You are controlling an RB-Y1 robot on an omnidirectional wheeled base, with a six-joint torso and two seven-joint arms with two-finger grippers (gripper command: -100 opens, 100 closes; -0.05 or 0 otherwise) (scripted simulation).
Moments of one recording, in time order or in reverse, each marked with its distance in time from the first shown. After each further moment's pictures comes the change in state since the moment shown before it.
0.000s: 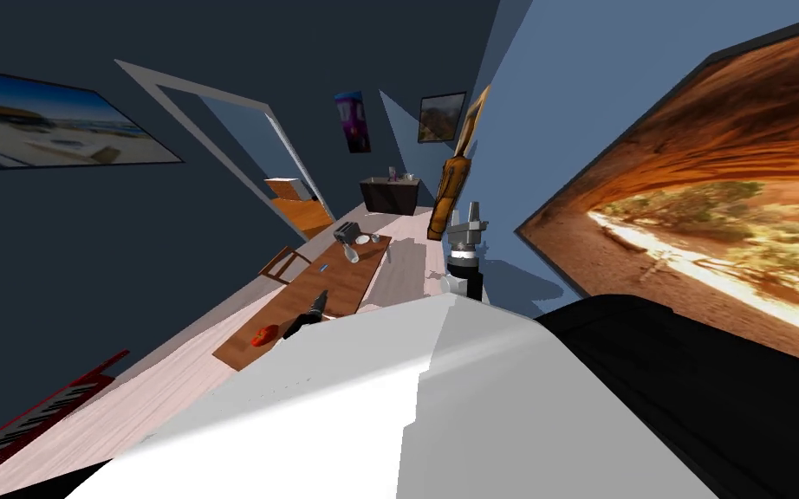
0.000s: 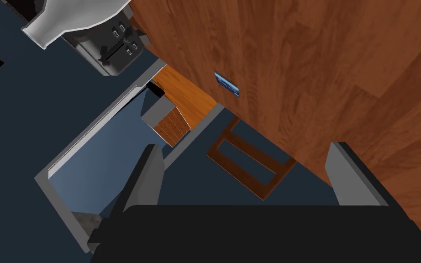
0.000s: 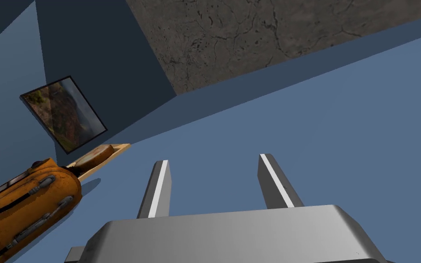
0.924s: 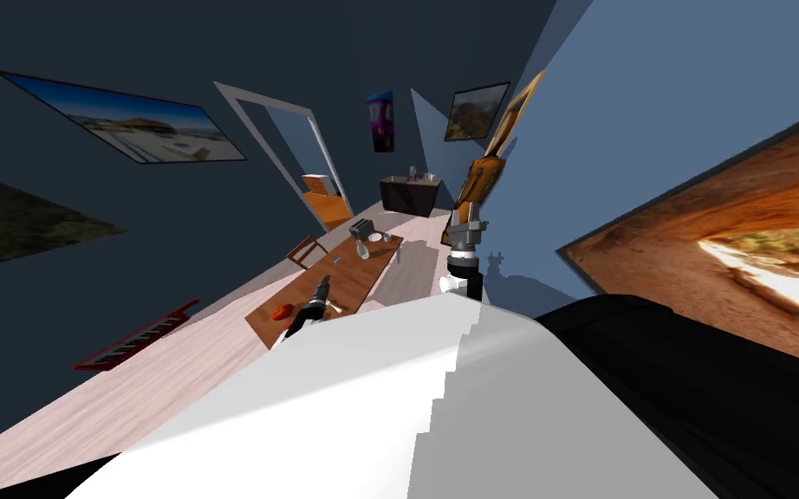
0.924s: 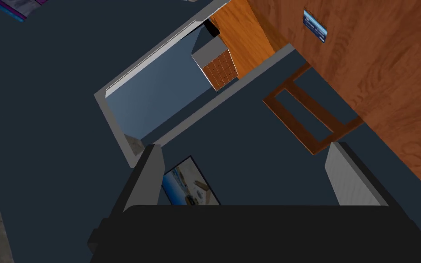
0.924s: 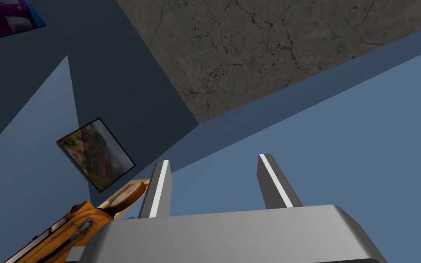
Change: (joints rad) left arm 0.071 -0.038 -0.011 -0.275 -0.119 -0.142 0.087; right arm 0.000 0.000 0.000 0.000 0.000 0.000 0.000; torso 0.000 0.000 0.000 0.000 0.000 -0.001
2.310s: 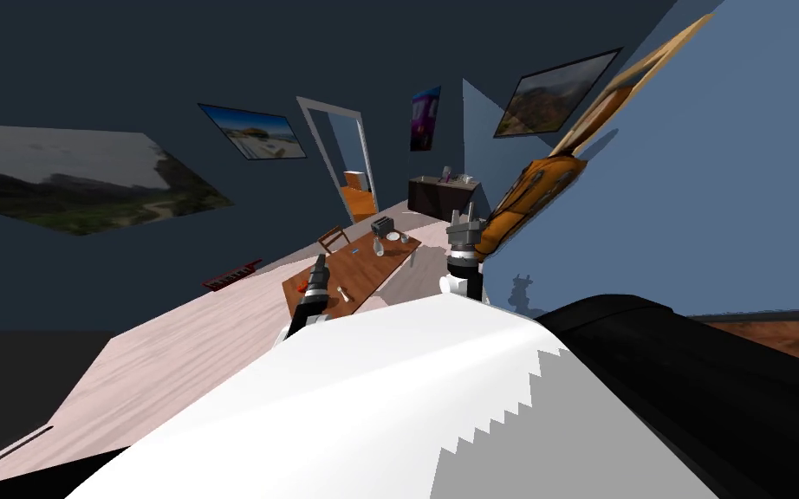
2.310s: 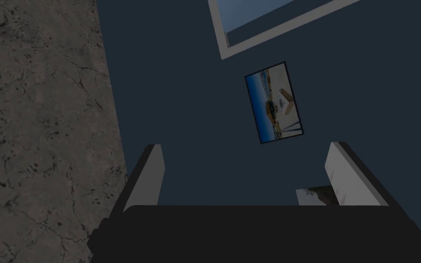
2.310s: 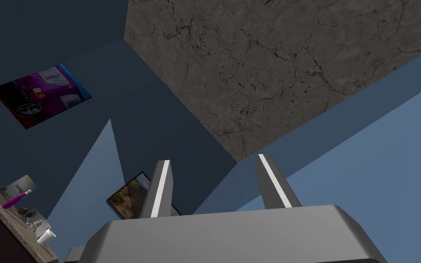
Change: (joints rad) left arm 0.108 -0.127 -0.018 -0.430 -0.184 -0.219 0.131; right arm 0.000 0.000 0.000 0.000 0.000 0.000 0.000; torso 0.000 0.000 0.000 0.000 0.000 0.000
